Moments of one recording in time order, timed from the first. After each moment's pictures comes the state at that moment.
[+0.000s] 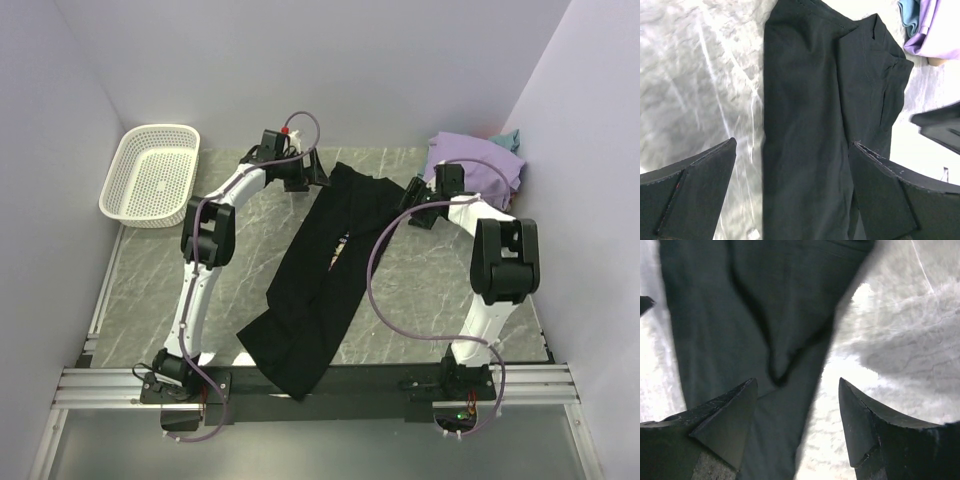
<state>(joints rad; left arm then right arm) -0.33 2.52 2.19 -0.37 0.55 -0.47 -0.01 1.85 1.22 -0.24 -0.32 0.52</state>
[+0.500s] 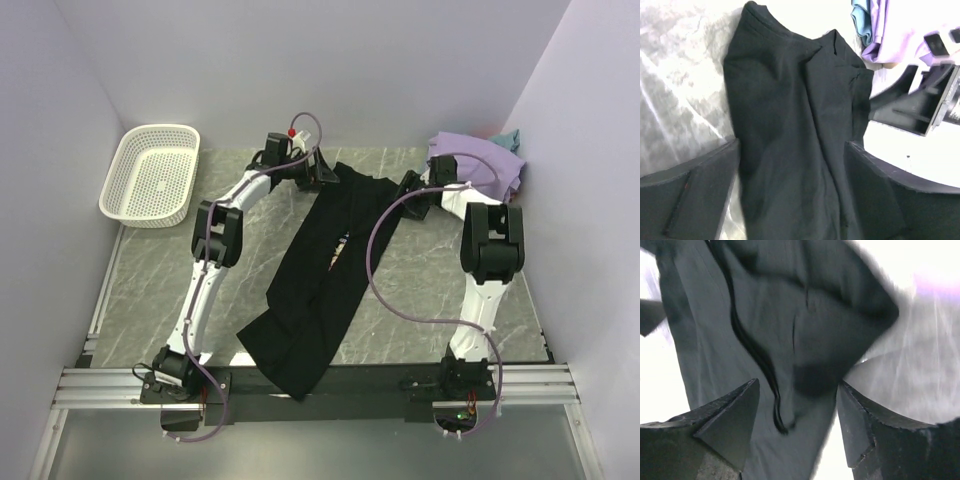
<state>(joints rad) -0.33 2.72 2.36 -0.21 0.75 -0.59 -0.01 2.07 1.40 -0.25 -0.38 0.54</state>
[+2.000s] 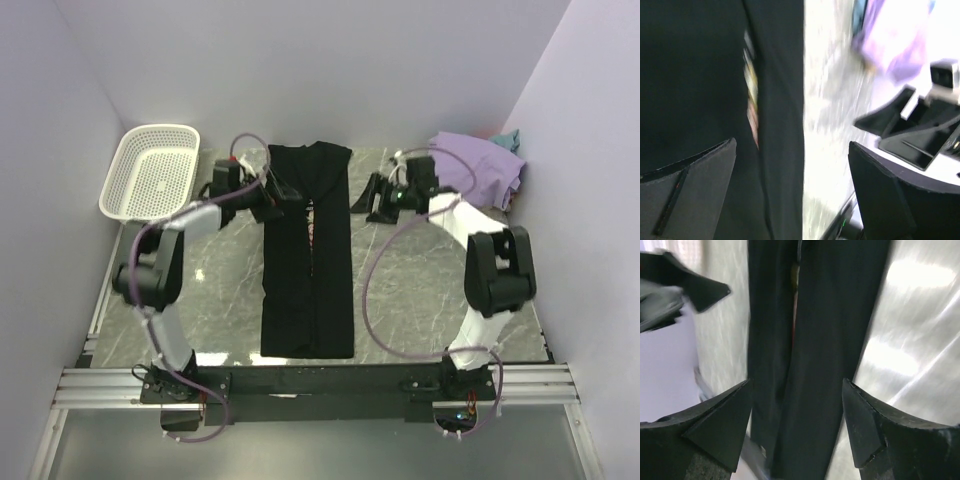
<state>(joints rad) -0.20 1.94 1.26 0.13 0.60 -0.86 0.17 1.83 1.30 -0.27 -0.64 0.51</state>
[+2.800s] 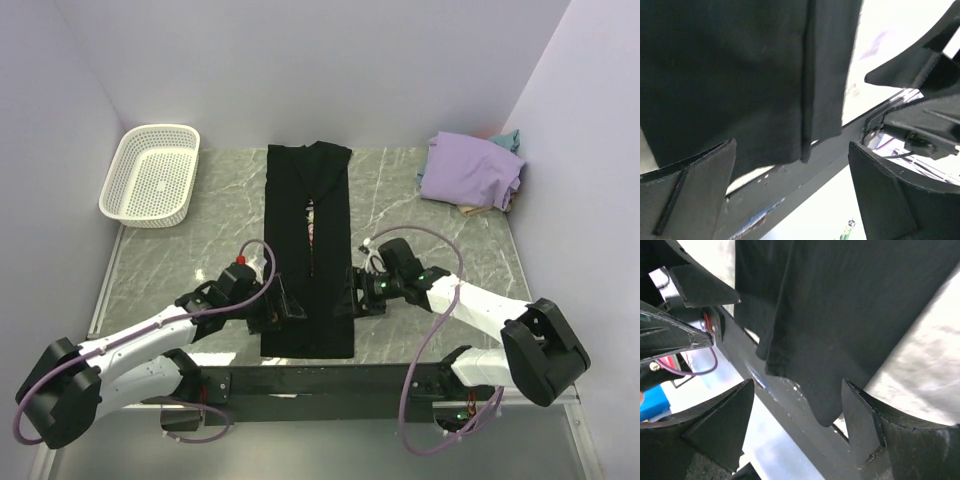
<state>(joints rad) -0.72 1.00 0.41 -0.17 0.29 -1.05 0.57 1.26 0.57 -0.21 -0.62 0.63</state>
